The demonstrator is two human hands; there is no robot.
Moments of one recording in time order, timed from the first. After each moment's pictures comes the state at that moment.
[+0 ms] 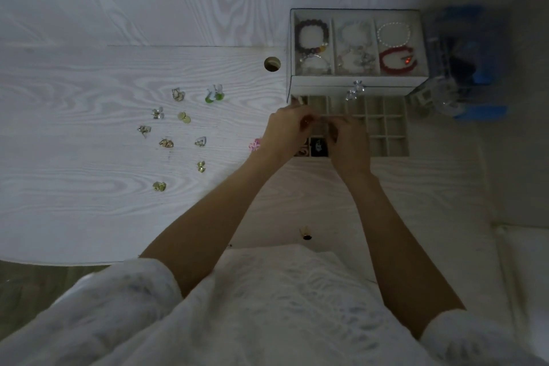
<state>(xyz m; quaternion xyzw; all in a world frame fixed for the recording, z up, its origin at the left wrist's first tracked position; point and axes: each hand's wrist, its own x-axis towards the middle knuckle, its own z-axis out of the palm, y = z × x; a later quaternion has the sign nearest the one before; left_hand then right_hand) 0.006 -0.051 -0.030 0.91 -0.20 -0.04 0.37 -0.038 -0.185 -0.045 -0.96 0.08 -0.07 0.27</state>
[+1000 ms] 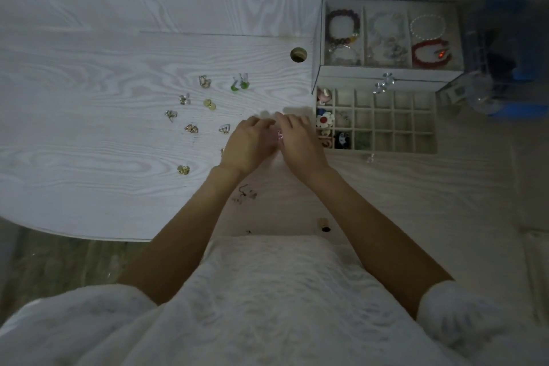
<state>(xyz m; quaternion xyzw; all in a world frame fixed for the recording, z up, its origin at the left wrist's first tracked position) -0.024 0.050 -0.045 0.95 -0.12 -0.13 0.26 -0.039 -0.079 -0.051 -0.96 -0.09 0.04 0.24</state>
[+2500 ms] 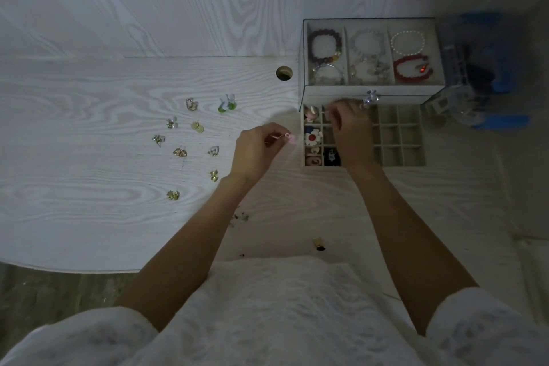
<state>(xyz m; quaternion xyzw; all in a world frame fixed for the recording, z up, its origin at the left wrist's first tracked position) -0.003 0.016 -0.038 0.88 -0.08 -0.08 0.46 0.001 -0.180 -0.054 -0.95 0.04 -0.13 0.29</state>
